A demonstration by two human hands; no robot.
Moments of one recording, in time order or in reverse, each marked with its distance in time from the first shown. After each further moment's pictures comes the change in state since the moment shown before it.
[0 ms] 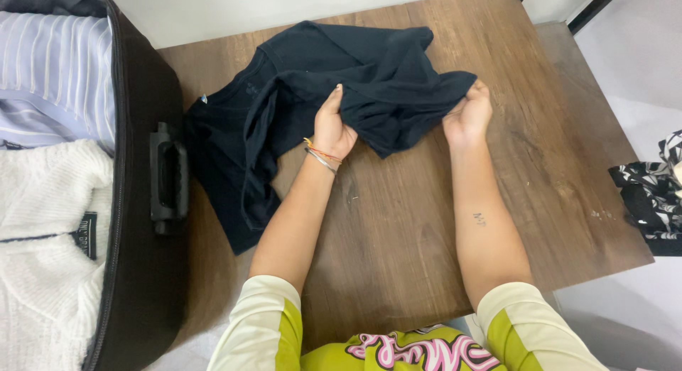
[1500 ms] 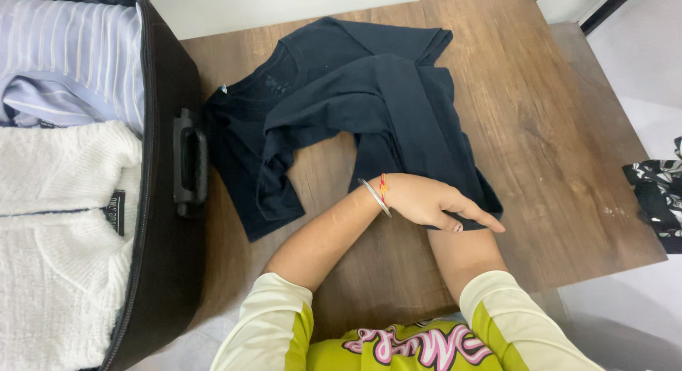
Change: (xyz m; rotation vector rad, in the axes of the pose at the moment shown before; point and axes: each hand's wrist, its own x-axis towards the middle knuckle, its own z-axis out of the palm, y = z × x) left_hand -0.108 -0.055 0.143 1.224 -1.326 -0.613; right_hand -0.122 -0.003 0.095 -0.536 -0.688 0.009
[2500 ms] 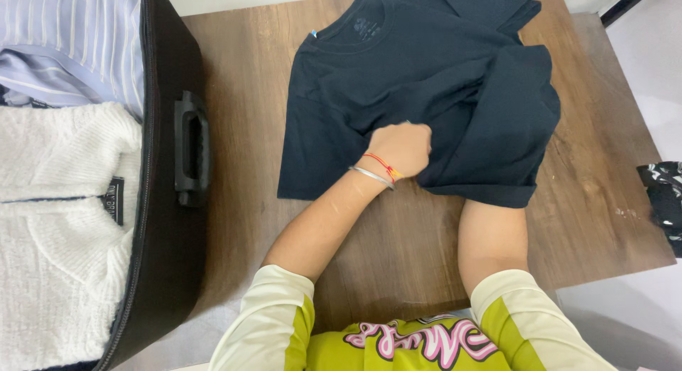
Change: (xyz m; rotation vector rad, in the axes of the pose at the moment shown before) left_hand -0.030 -0.032 -0.025 0.635 0.827 -0.875; right_hand -0.004 -0.017 -0.057 0.518 0.139 -0.156
